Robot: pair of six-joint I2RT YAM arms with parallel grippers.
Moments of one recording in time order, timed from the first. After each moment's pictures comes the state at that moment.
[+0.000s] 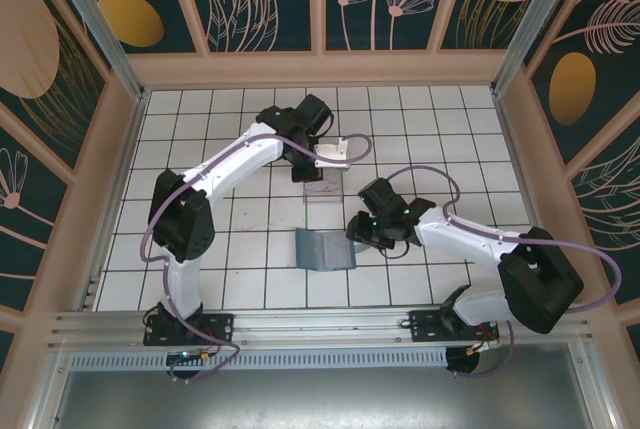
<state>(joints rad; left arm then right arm) -0.67 1.99 1.82 -1.08 0.15 0.85 0.75 1.34 0.71 -0.48 -0.15 0.93</state>
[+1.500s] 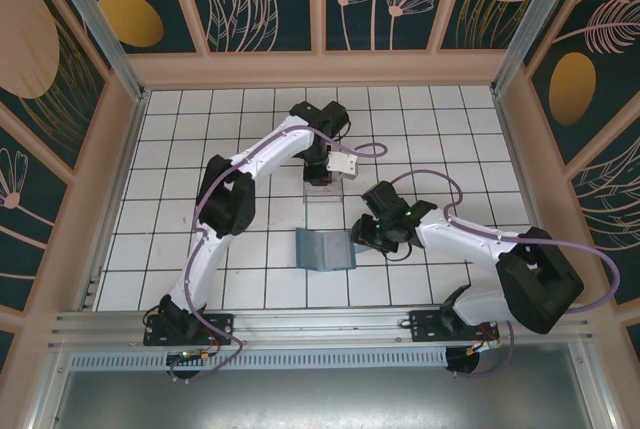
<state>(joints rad) -0.67 2.38 2.19 -1.32 0.12 0.90 0.73 1.34 0.67 -0.47 -0.15 0.94</state>
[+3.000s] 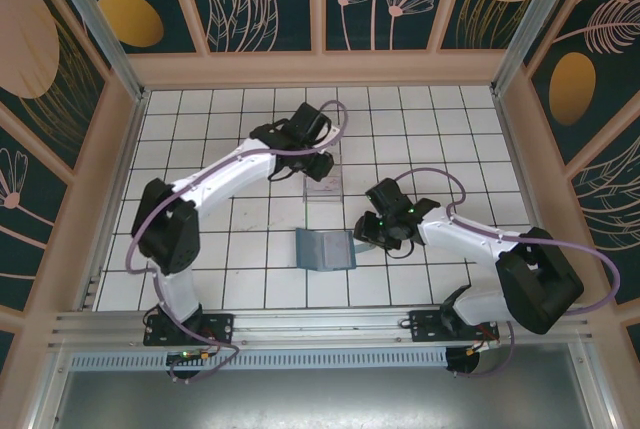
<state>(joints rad) -0.70 1.82 1.53 -0.67 0.06 -0.11 0.69 1.34 0.67 -0.48 -0.15 0.90</state>
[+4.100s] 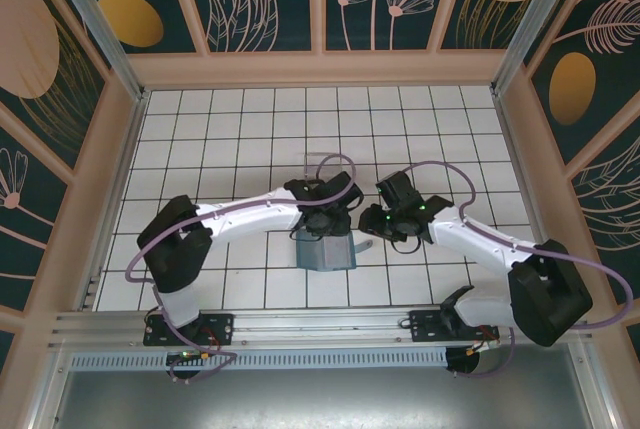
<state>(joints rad) -1.01 1.81 1.29 -0.67 -0.02 -0.95 0.63 1.26 0.68 -0.49 -0.16 0.81</state>
